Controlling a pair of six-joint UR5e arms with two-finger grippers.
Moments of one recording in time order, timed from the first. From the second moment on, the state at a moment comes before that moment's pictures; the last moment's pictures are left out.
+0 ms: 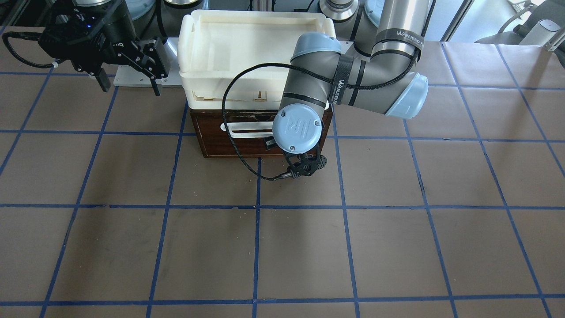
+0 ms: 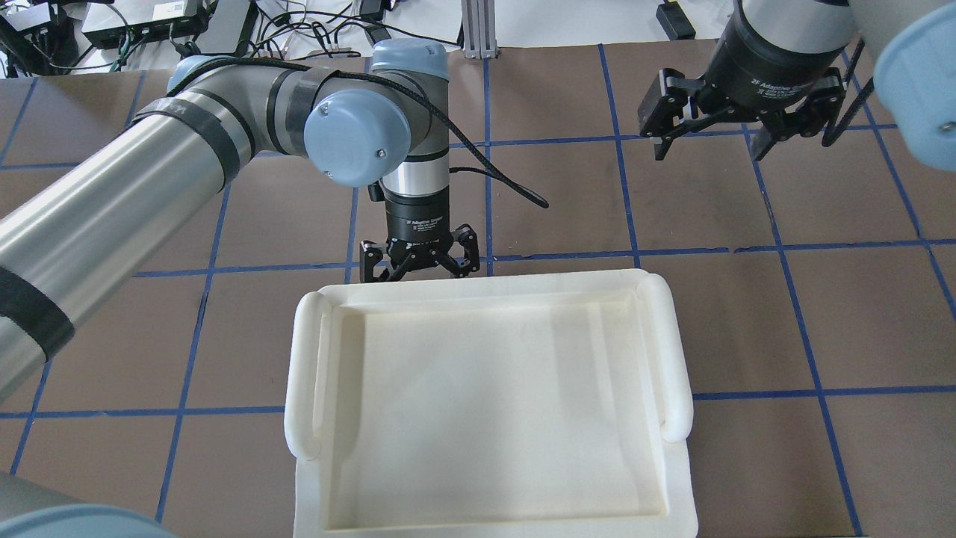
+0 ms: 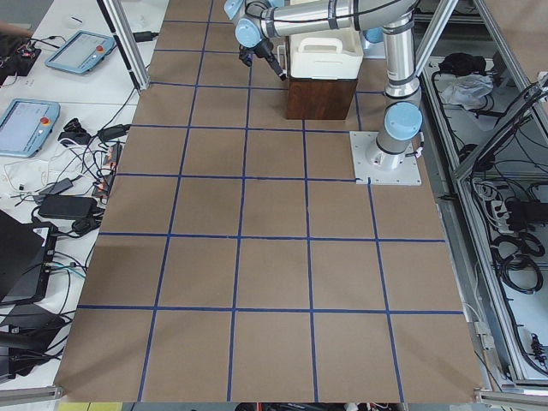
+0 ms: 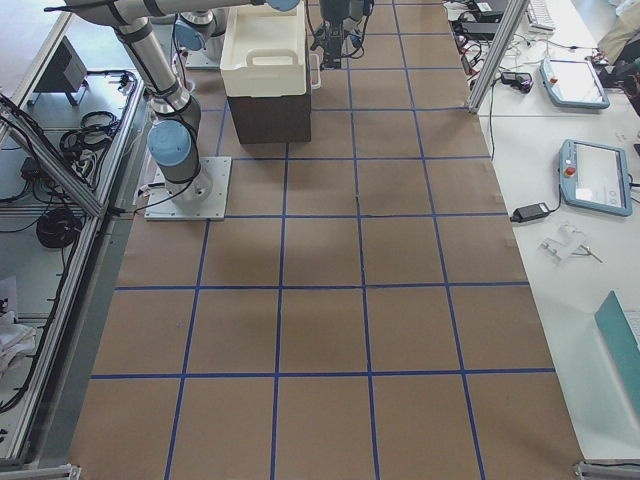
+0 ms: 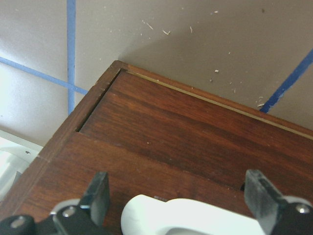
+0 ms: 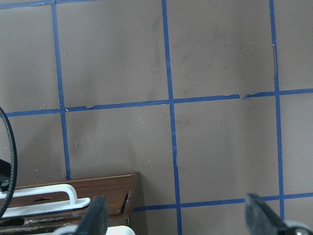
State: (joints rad) left arm -1.87 -1.98 -1.50 -1.80 1.49 -0.63; right arm 1.62 -1.65 1.56 -1.59 -1.58 0.11
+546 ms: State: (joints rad) left arm -1.87 -1.98 -1.50 -1.80 1.49 -0.63; right arm 1.62 -1.65 1.56 -1.59 -1.58 0.11
